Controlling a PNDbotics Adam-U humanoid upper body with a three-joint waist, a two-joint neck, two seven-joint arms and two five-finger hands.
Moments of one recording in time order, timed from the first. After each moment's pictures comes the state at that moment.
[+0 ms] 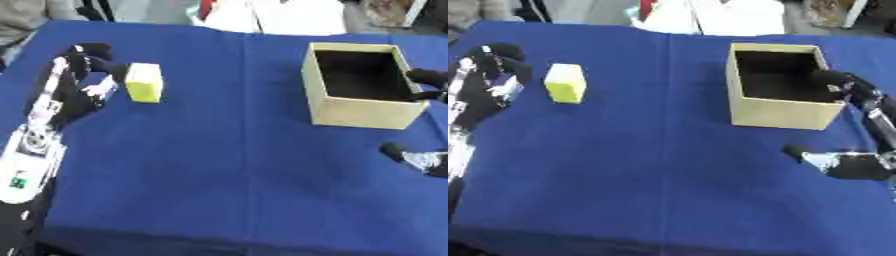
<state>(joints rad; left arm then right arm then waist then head) -0.16 0.39 0.18 -1.78 -0.04 -0.08 -0.06 -0.36 -0.38 0.12 -1.67 0.37 -0.34 0.21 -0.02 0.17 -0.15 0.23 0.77</state>
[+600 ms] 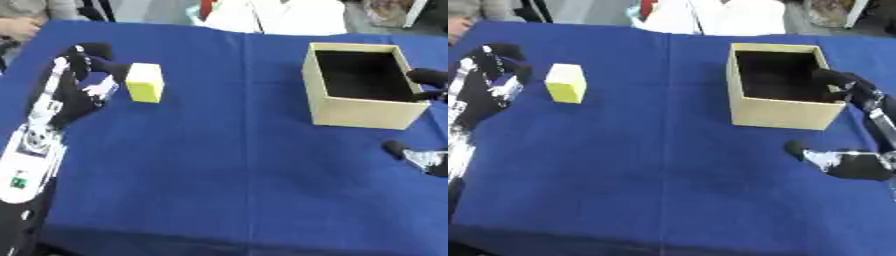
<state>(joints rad) -0.16 0.39 0.18 -1.78 -0.04 -0.08 -0.06 -0.36 -0.37 0.12 -1.67 0.36 -0.33 0.21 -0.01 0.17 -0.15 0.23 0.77</state>
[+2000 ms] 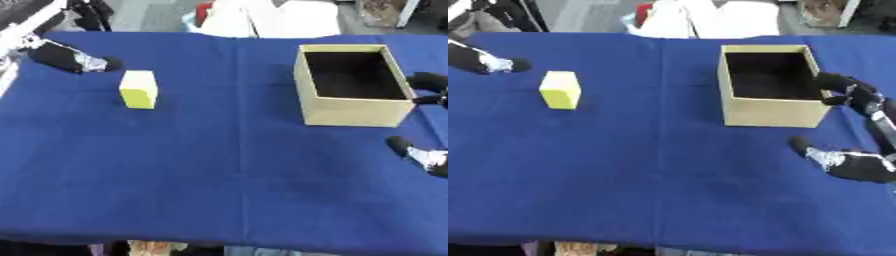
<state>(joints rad) -0.50 0.91 -0.04 -1.44 -0.37 -0.24 -0.28 -0.36 -0.37 0.13 -1.66 0.31 -0.32 0.23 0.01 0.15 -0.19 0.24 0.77</state>
